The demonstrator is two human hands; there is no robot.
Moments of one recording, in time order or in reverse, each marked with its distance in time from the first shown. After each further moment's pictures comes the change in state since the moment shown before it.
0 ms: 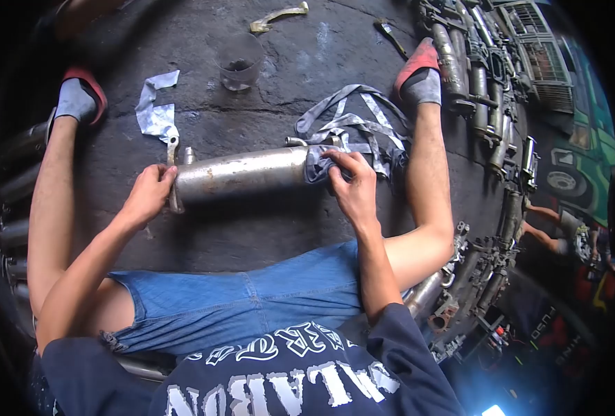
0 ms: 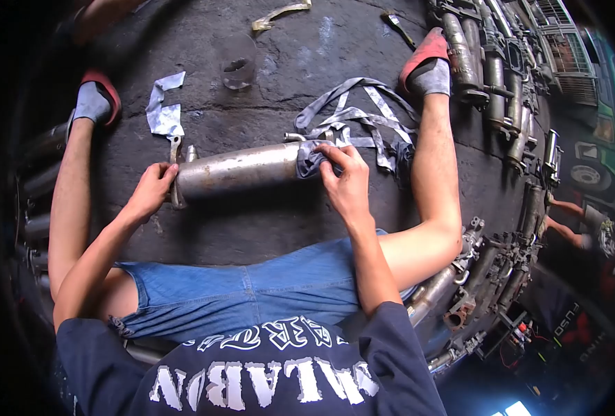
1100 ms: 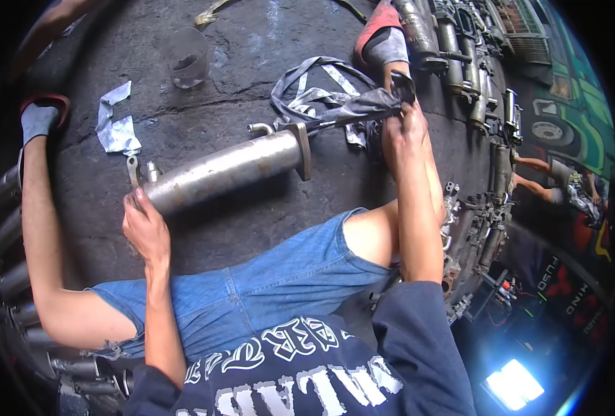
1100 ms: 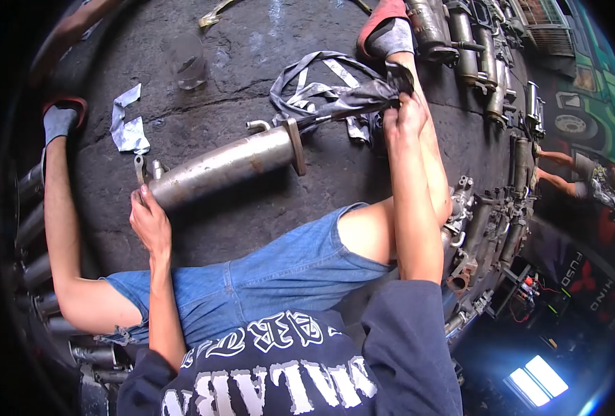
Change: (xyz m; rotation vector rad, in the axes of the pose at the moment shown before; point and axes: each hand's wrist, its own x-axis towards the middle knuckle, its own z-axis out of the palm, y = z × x) left_hand -0.026 0.001 0.088 0.053 0.762 0.142; right_hand 0.078 0.145 -0.116 0.902 0.669 0.624
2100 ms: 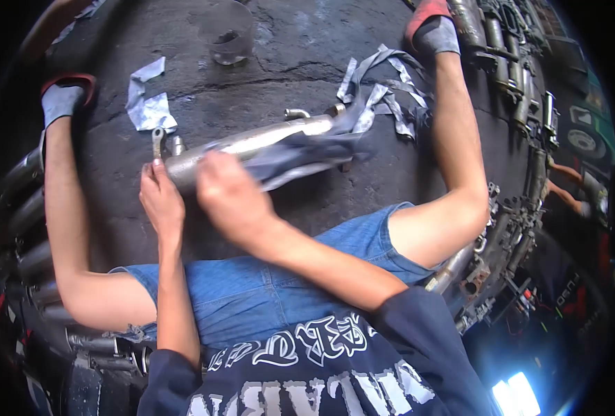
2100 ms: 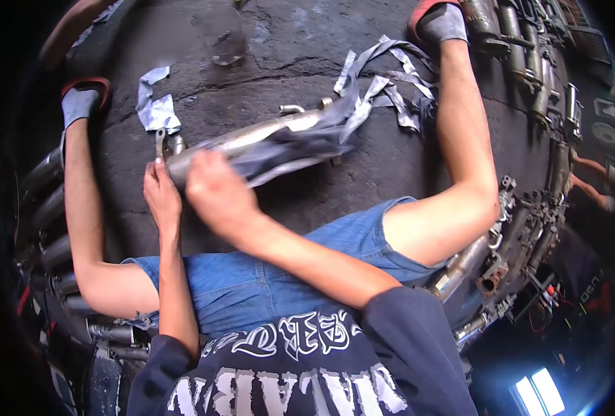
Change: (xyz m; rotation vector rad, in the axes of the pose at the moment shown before) left_hand 0.036 -0.020 -0.004 -0.127 -0.002 -0.076; right_hand -0.337 0.140 0.172 -1.011 -0.952 -0.867
